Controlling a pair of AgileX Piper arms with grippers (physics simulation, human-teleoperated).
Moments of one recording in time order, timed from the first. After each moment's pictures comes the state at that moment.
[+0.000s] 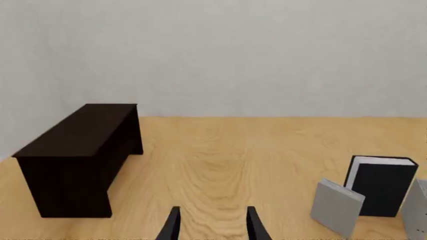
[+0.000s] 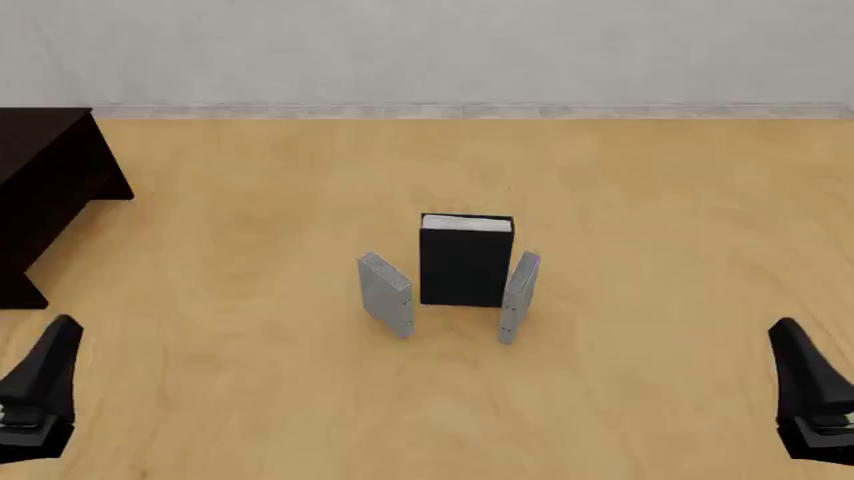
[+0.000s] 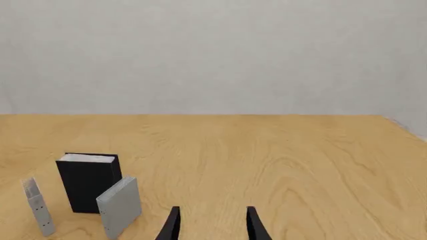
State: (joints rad) left arm 0.00 0.00 -0.01 0.00 0.00; right arm 0.00 0.00 0.00 0.00 0.00
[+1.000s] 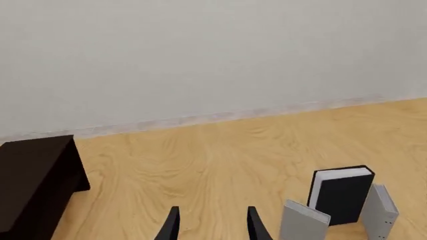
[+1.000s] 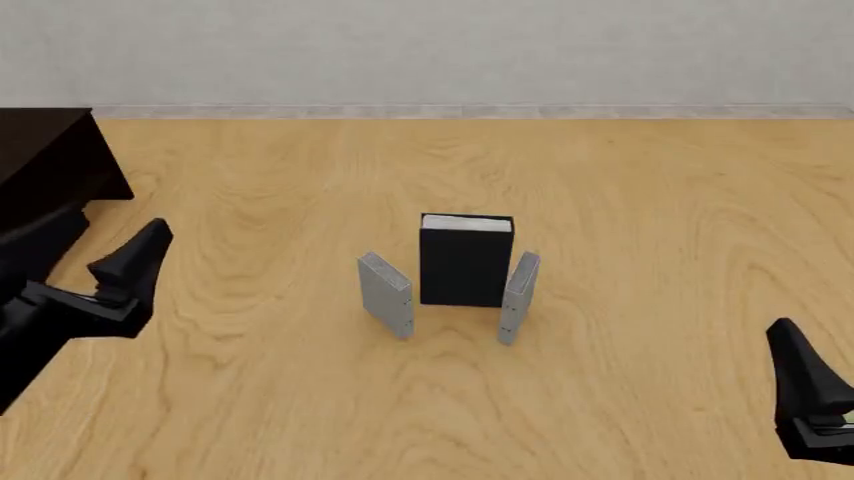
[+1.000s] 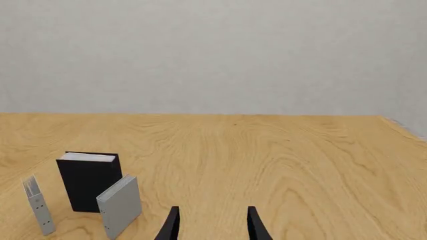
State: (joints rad) left arm -0.20 0.67 -0.20 -0.44 0.03; right arm 0.00 0.01 0.00 0.00 -0.01
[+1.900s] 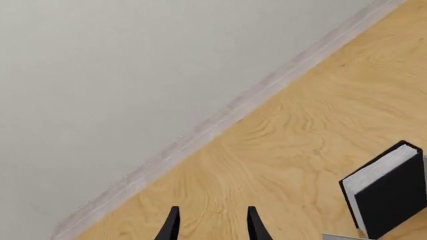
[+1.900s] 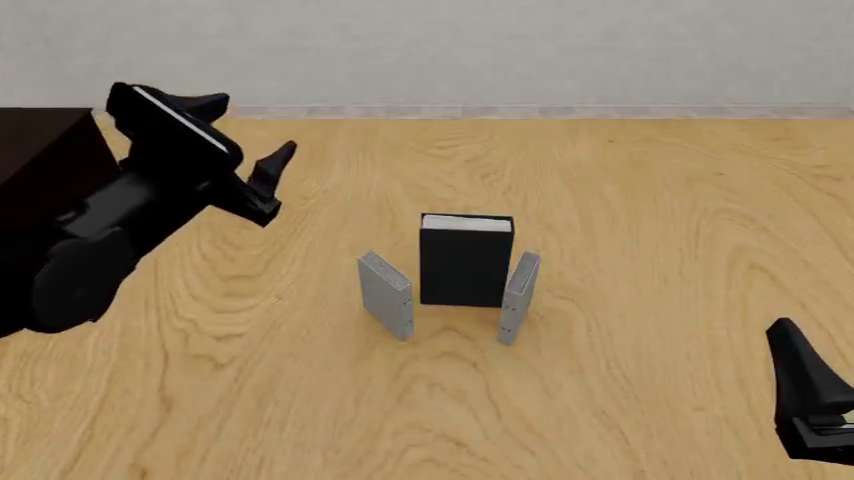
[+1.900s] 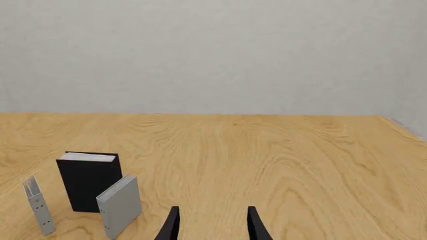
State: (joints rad) left arm -0.34 1.28 -0.66 -0.49 0.51; right arm 0.00 0.01 0.00 0.00 -0.01
